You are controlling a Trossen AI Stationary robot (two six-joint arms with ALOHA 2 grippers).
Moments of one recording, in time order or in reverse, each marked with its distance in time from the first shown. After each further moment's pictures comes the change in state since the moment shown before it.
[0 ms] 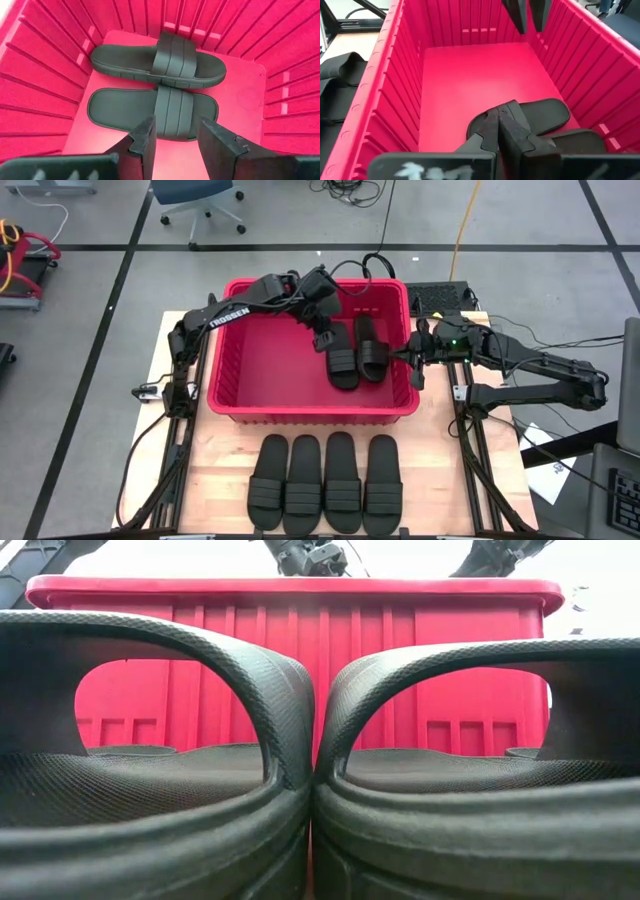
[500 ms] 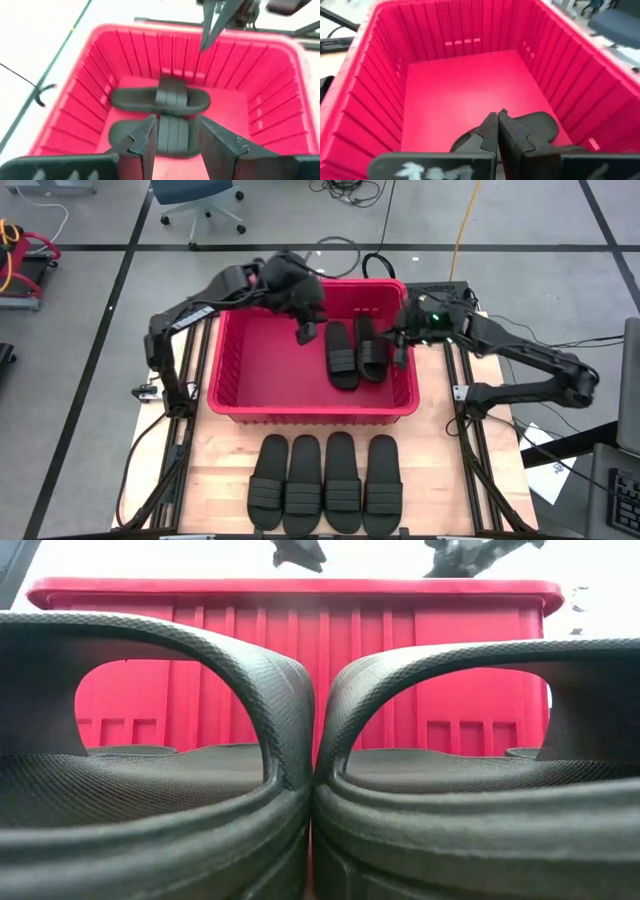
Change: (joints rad) left arm -0.019 -0.196 0.000 0.040 -0.017 0.055; right arm -0.179 0.230 0.138 0.069 -0.146 -0.032
